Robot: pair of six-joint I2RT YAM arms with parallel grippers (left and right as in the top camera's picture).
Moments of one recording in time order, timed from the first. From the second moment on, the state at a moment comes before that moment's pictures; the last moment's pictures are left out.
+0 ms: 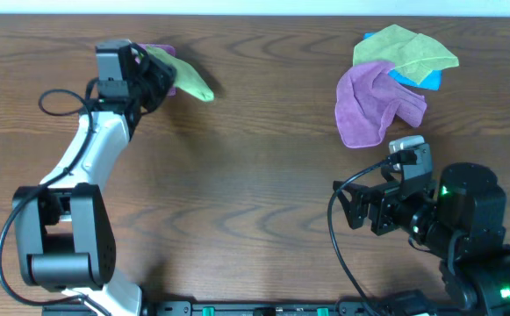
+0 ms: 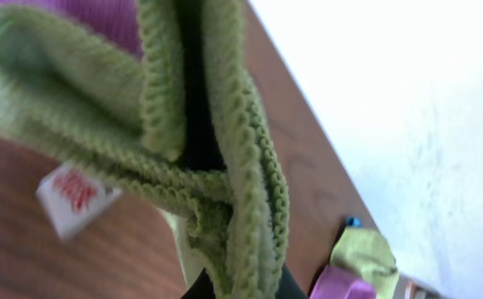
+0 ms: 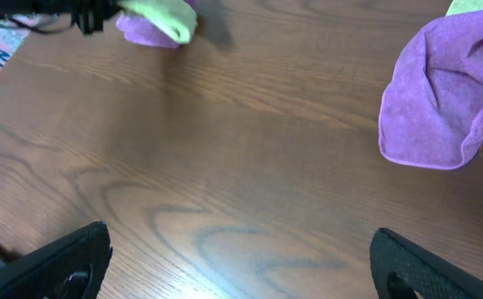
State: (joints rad) left arm 0.01 1.80 1.23 -0.08 0.36 -0.97; right arm 0.23 0.76 1.02 -0.94 -0.32 0.18
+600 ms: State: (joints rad) left arm 0.07 2.05 1.63 -0.13 0.36 -0.87; right arm 0.23 0.82 1.02 -0.92 -0.32 0.18
